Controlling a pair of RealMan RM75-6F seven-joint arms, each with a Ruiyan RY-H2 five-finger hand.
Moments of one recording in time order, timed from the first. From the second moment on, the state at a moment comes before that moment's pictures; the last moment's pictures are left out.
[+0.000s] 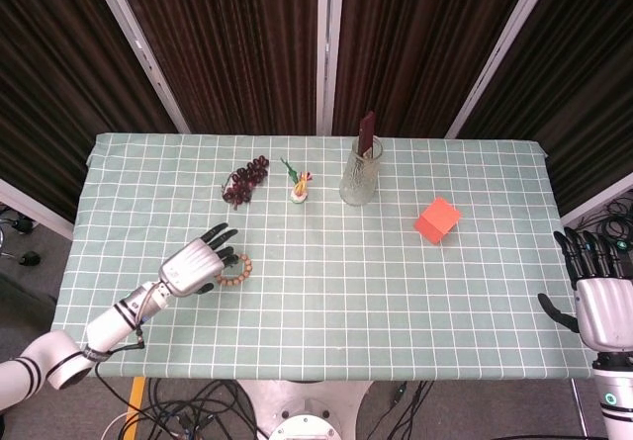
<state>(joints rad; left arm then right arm) -0.65 -1.42 -0.04 -1.24 1.83 1.03 0.04 0.10 -1.09 0.10 -1.62 -1.53 1.54 -0.07</state>
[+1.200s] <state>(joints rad) -0.68 -1.60 0.03 -1.08 1.68 1.00 0.11 0.09 -1.10 0.11 -1.60 -1.50 1.53 -0.04</state>
